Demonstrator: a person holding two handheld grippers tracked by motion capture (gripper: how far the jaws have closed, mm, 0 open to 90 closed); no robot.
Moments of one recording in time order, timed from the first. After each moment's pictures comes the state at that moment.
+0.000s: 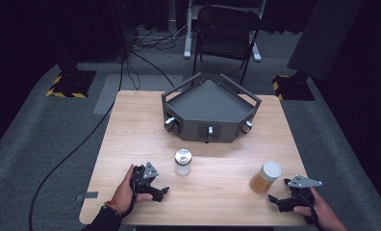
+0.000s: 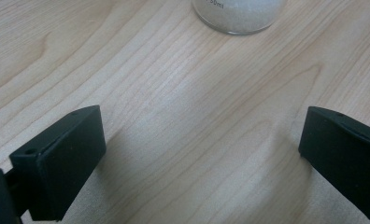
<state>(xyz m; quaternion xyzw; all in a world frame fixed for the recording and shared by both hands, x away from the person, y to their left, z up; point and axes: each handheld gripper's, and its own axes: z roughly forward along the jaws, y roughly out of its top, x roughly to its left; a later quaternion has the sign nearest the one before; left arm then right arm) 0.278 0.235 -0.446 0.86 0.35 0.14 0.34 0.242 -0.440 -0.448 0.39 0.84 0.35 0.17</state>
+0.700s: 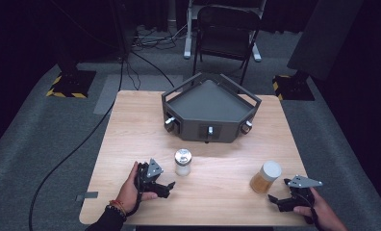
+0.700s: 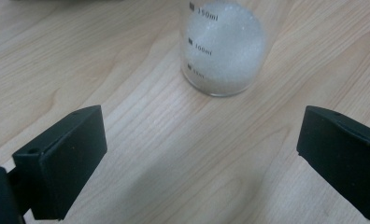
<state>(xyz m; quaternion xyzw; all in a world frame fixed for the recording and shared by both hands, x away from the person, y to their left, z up) 0.267 0.220 -0.438 0.83 0.36 0.17 0.38 0.242 -0.440 -0.448 0.39 0.84 0.35 0.17</state>
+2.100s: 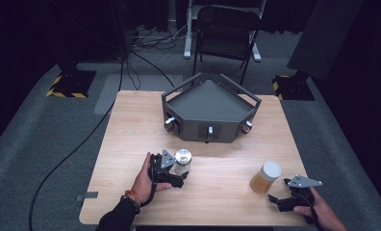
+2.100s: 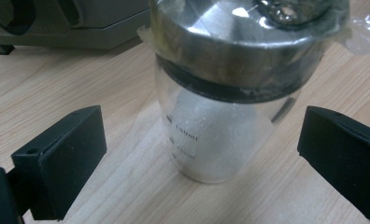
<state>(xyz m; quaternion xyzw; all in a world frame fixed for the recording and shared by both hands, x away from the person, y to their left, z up) 0.288 0.182 -0.437 0.82 0.36 0.18 0.41 0.242 -0.440 -0.448 0.39 0.84 0.35 0.17</state>
